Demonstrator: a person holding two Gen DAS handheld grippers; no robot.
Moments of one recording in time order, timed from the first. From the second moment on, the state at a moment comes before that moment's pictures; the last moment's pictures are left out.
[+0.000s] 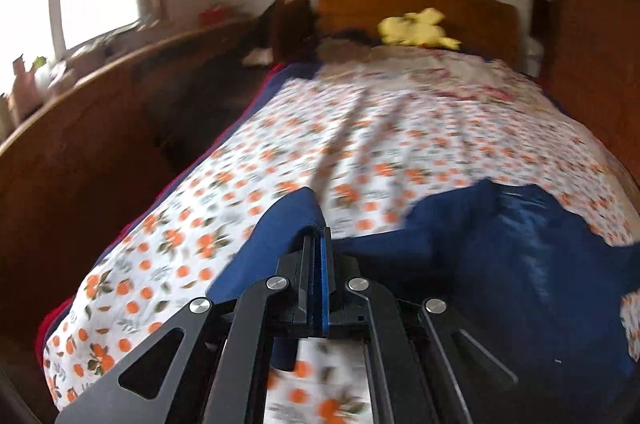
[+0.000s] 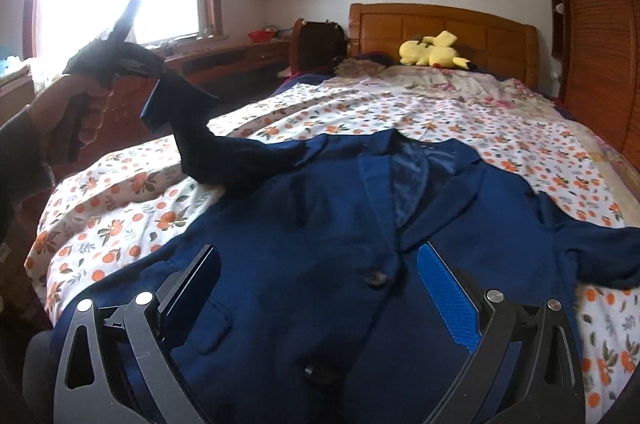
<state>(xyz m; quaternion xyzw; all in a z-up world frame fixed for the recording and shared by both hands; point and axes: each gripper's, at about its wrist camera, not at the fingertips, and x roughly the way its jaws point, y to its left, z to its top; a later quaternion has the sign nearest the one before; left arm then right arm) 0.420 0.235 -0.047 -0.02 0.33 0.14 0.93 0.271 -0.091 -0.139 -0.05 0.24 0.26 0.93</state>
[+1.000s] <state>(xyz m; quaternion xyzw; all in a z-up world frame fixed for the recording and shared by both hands) 0.303 0.073 -0.141 0.00 0.33 -0.01 0.94 0.280 -0.137 -0.128 -0.03 0.24 0.22 0.95</state>
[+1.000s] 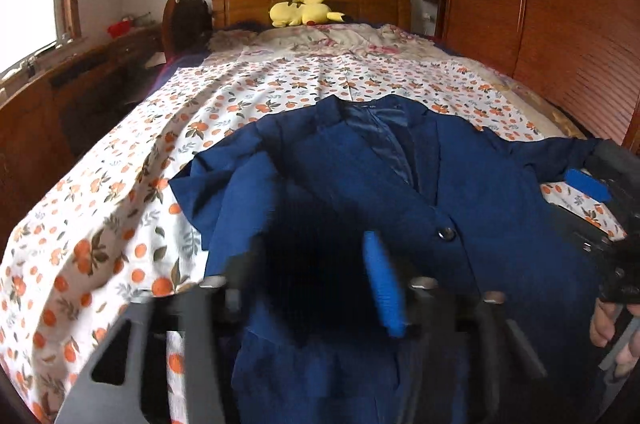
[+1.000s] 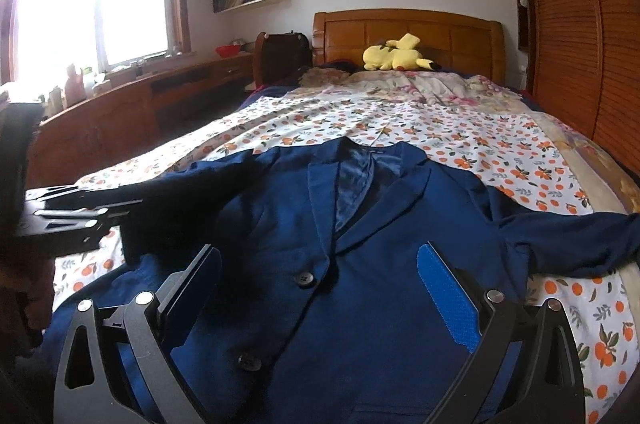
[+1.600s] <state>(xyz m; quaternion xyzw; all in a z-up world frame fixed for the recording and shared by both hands) 0.225 0.117 -0.149 0.00 0.32 0.02 0.95 0.278 -0.076 -0.136 -0.05 0.24 0.28 0.93</state>
